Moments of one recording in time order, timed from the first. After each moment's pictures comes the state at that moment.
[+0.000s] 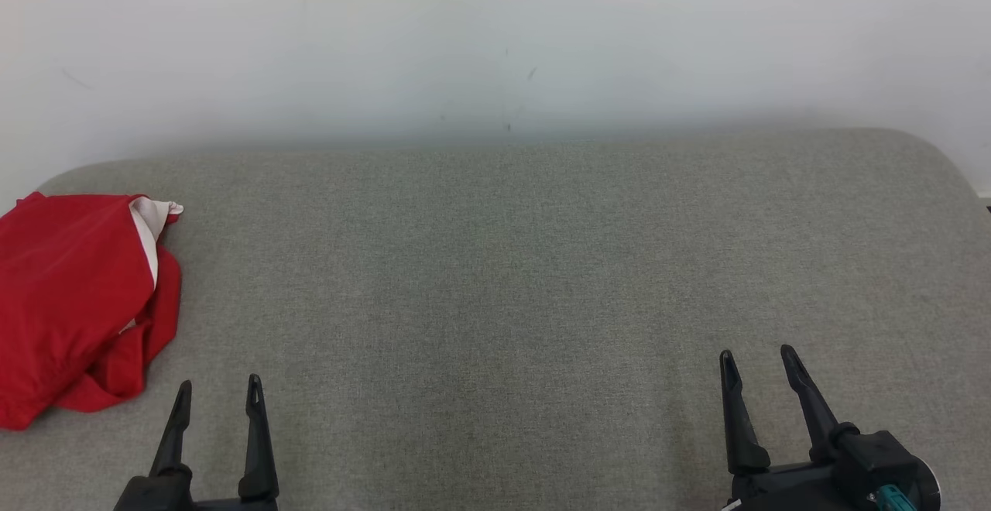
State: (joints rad) left arm -0.01 0.08 0.03 0.12 -0.11 -0.03 -0.25; right arm 0.01 -0.05 -0.04 0.11 0.07 0.13 -0.25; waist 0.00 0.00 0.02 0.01
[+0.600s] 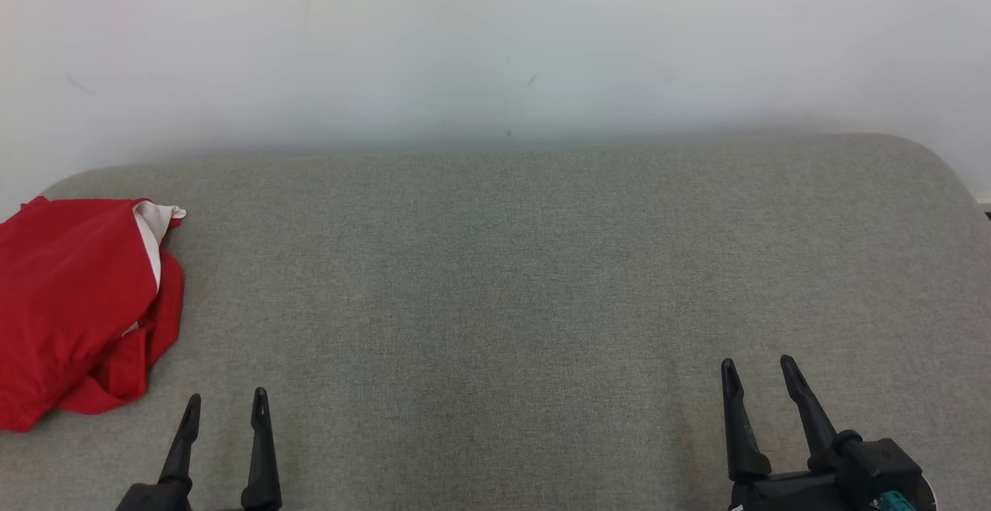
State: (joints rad) left arm 0.00 0.05 0.06 0.18 -0.13 -0.10 -0.26; right arm 0.02 -0.05 -0.04 0.14 0.12 0.13 -0.26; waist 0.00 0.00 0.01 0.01
